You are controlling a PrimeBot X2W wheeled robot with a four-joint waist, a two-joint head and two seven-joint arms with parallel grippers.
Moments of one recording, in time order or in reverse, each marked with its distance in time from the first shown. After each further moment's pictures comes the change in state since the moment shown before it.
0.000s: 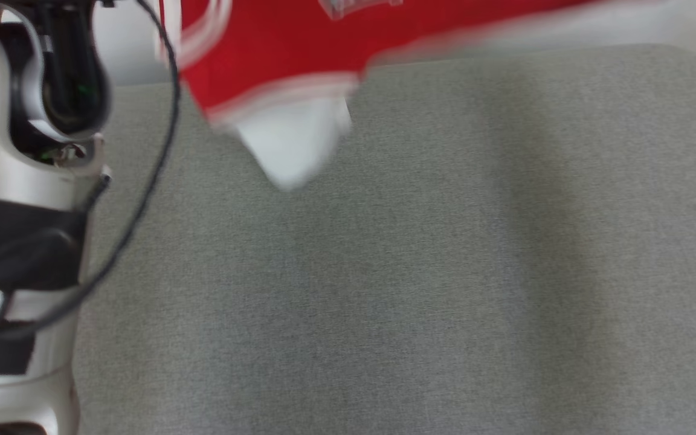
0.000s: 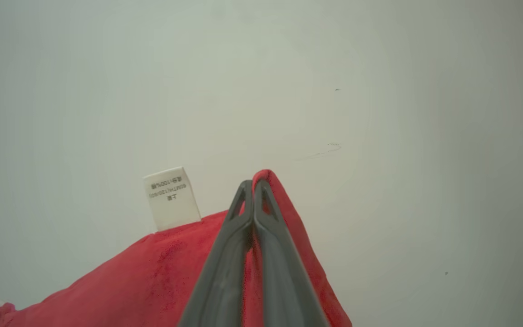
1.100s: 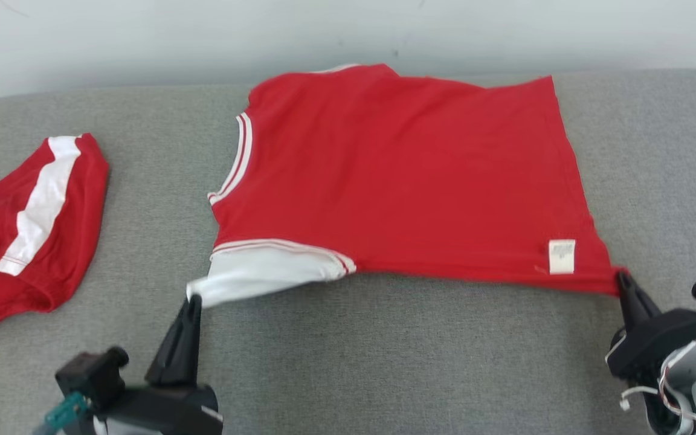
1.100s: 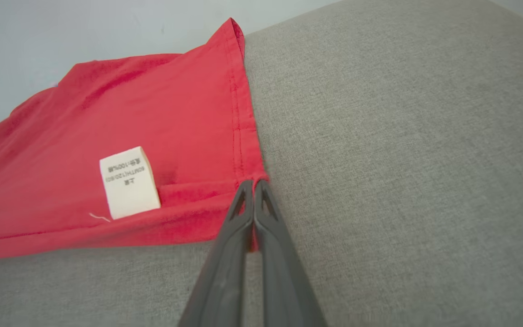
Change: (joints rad) left arm 0.938 0.057 -0.119 -0.004 0.032 -0.109 -0.001; right arm 0.852 -0.030 0.011 0.209 -0.024 0.089 -0.019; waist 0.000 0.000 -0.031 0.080
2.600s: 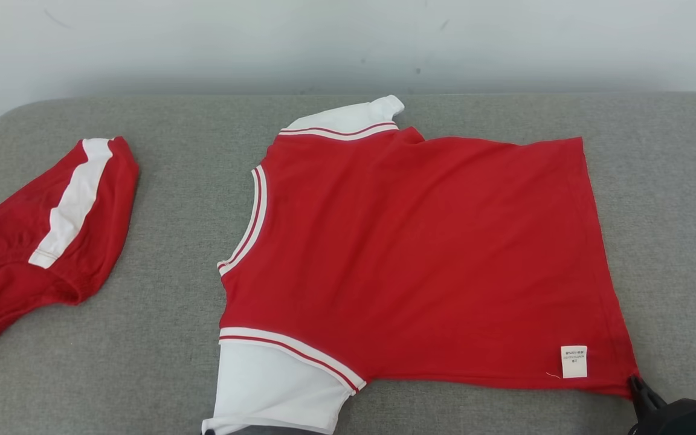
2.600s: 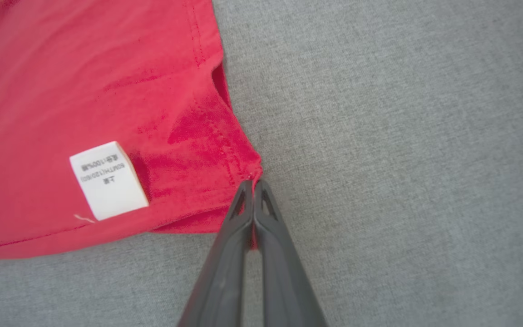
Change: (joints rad) left arm 0.310 0.048 -0.035 -0.031 -0.018 -0.048 0.054; right arm 0.350 0.007 -0.028 -0.284 -0.024 -0.134 0.203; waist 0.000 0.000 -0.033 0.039
